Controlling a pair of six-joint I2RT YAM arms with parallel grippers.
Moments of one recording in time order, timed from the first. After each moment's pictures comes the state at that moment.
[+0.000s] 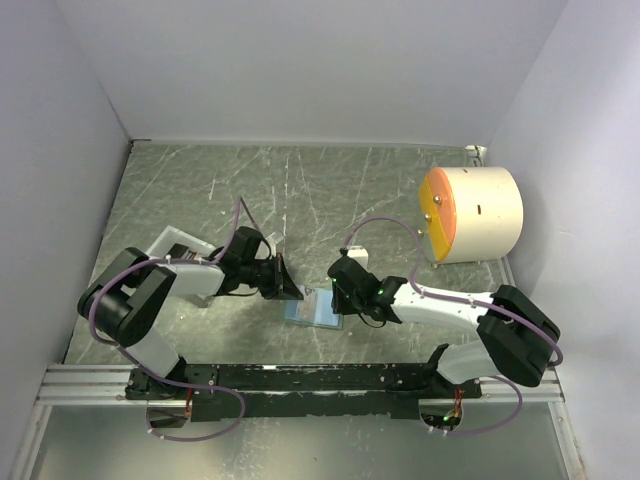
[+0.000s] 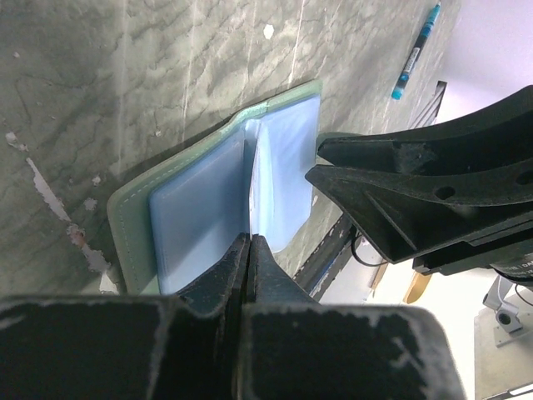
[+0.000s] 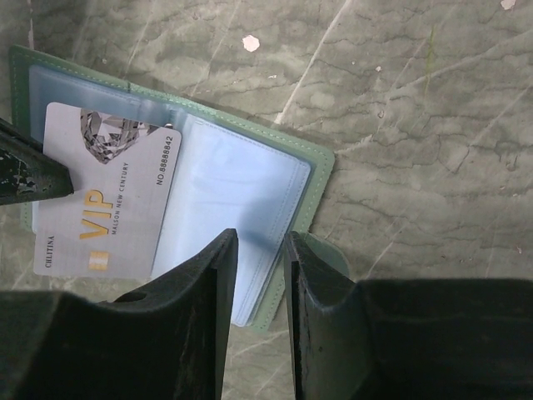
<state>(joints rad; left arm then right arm) -0.59 1.63 0.60 0.23 0.64 -0.83 0.92 1.35 0.62 -0.24 0.23 0.74</state>
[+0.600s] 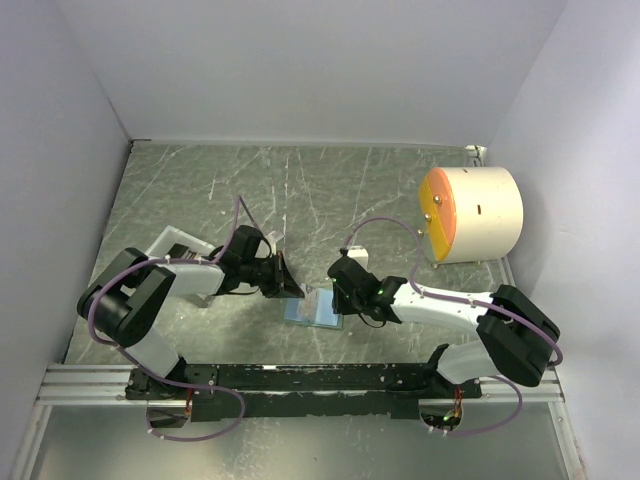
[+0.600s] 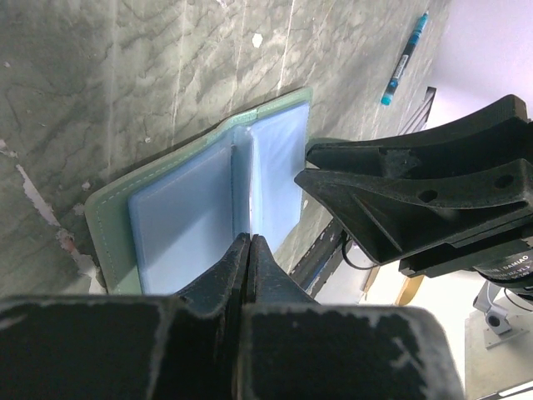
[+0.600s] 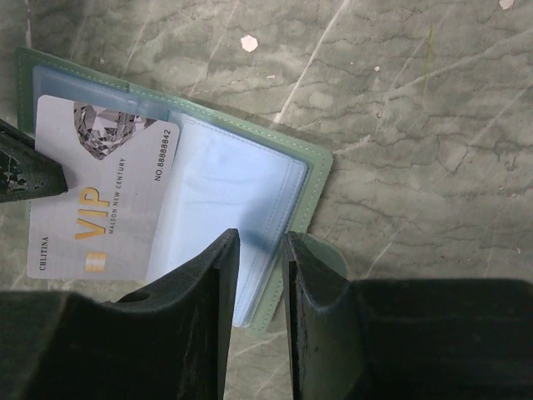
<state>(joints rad) -0.59 1.62 0.61 0.23 0.64 -0.86 0.92 1.35 0.61 -0.24 0.24 0.74</state>
